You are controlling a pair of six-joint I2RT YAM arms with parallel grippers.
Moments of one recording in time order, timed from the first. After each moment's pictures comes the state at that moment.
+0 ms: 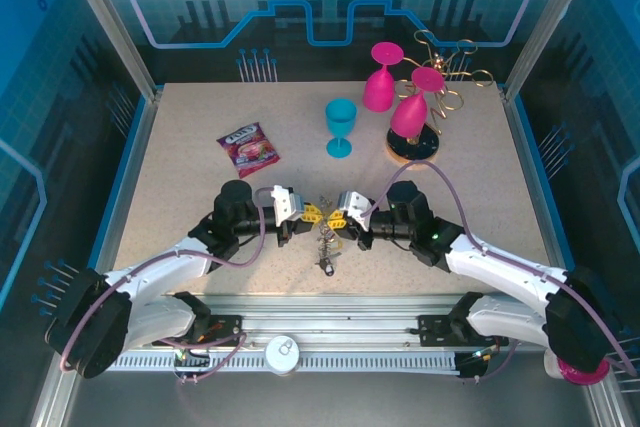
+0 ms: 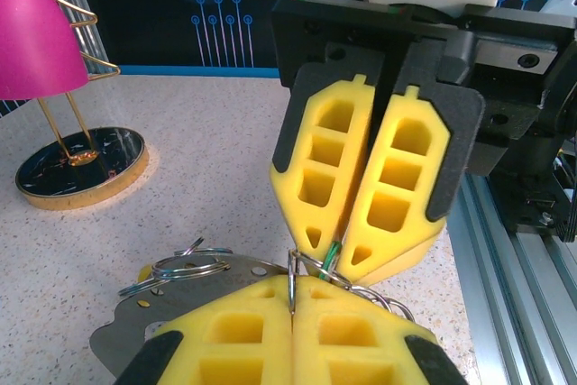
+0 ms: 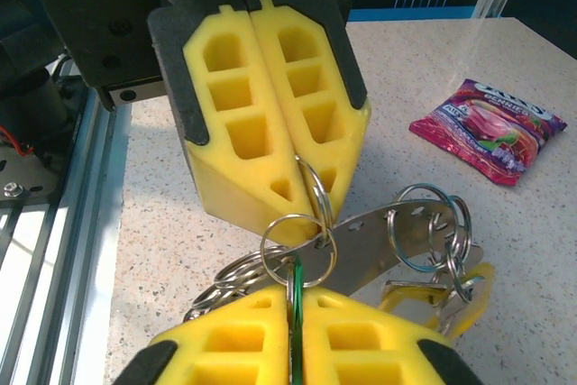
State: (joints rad) left arm -0.53 1.13 0.46 0.44 0.76 0.23; right arm 0.74 1.11 0.58 0.12 -0.48 -0.30
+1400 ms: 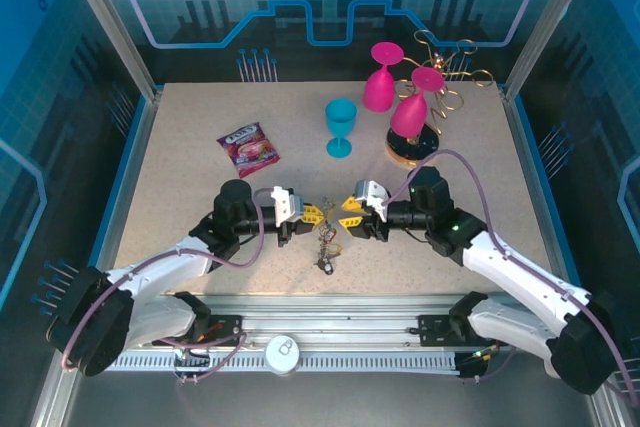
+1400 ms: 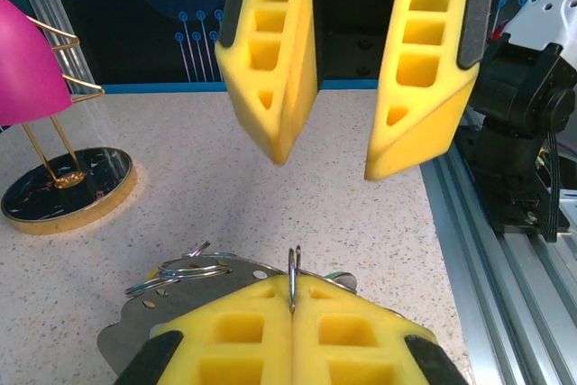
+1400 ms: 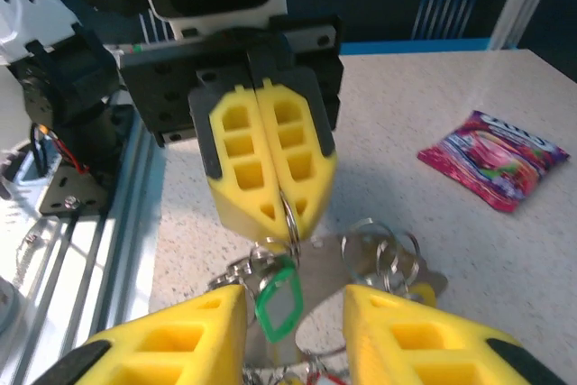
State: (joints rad) left arm -0.53 1.14 0.46 0.47 0.81 0.25; right arm 0.60 1.05 0.67 -0.03 -0.73 -0.35
